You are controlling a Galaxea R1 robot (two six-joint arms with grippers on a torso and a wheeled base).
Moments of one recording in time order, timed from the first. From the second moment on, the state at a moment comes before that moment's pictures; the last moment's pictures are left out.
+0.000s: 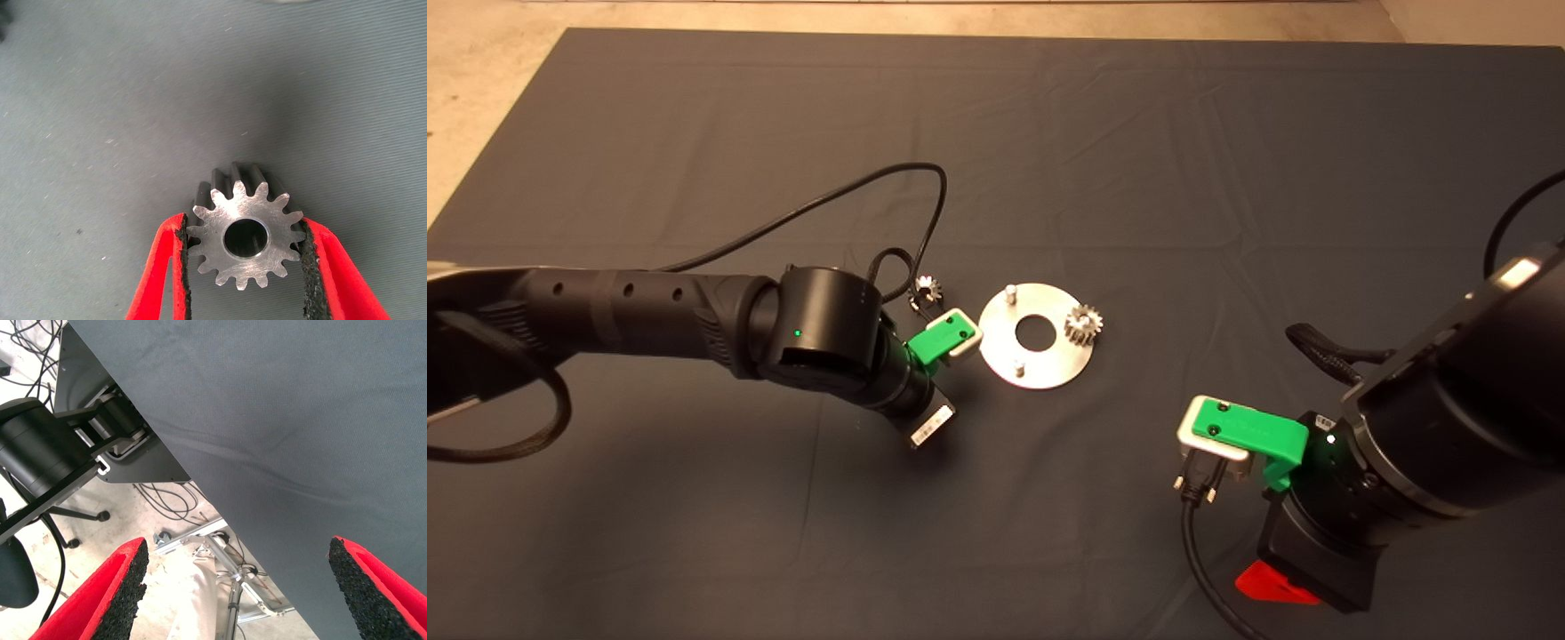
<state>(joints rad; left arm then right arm) -0.21 2.56 -0.86 0.67 1.47 -0.85 0.48 2.51 -0.45 0.01 -1.53 1.17</state>
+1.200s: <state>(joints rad) -0.35 2.76 -0.93 0.57 1.53 -0.79 0.48 2.54 -0.45 0.01 -1.53 1.17</state>
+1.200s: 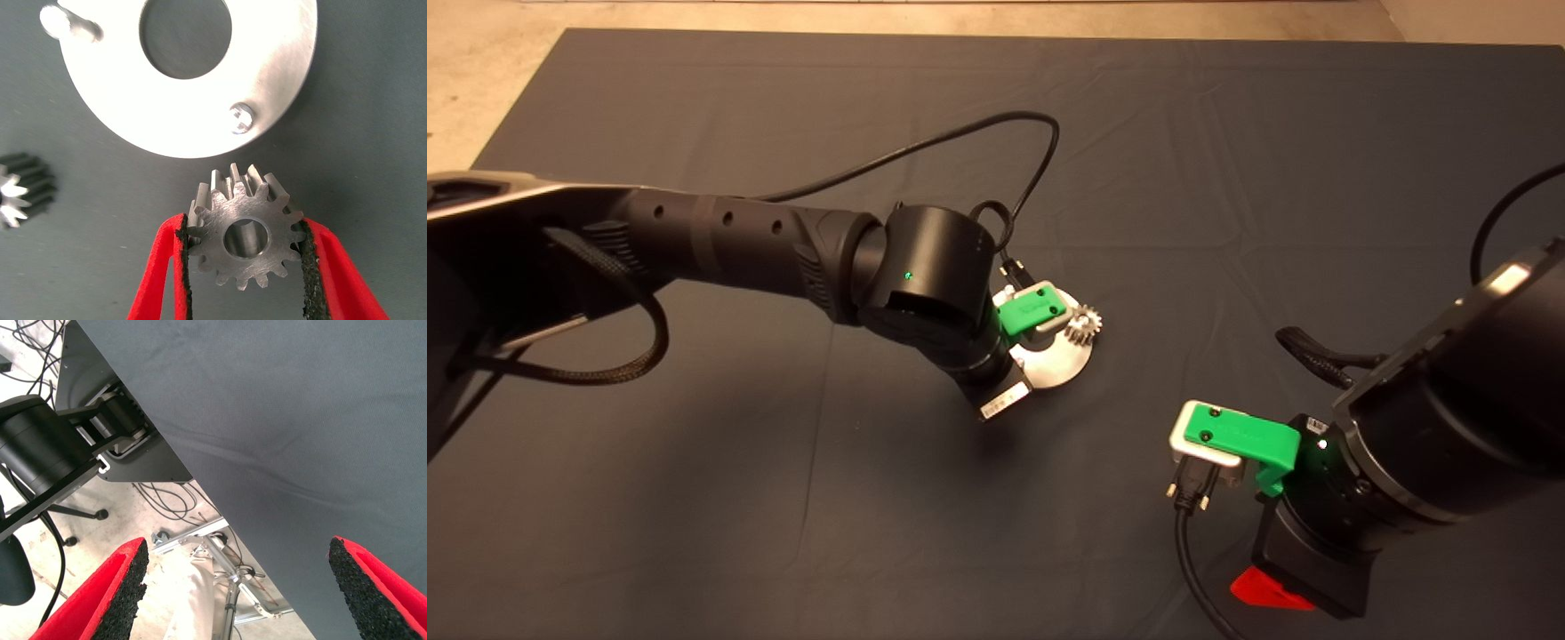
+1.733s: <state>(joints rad) -0.41 2.79 -0.97 0.51 1.53 -0.74 0.48 2.54 -0.45 0.01 -1.53 1.17</state>
